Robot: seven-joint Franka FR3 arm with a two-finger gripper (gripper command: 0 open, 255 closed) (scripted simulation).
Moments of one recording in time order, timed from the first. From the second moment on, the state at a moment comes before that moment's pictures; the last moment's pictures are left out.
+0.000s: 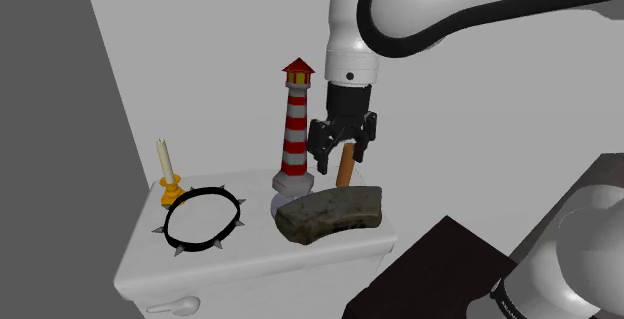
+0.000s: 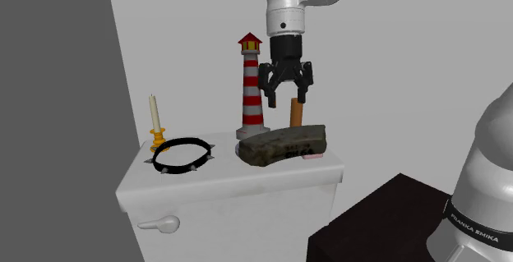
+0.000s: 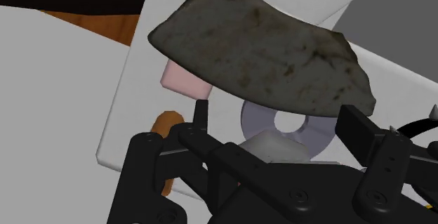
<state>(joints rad) 0.10 -0.31 0.37 -2.22 0.22 1.81 0.45</state>
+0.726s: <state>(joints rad) 0.16 0.10 0.52 -1.91 0.03 1.94 0.74</state>
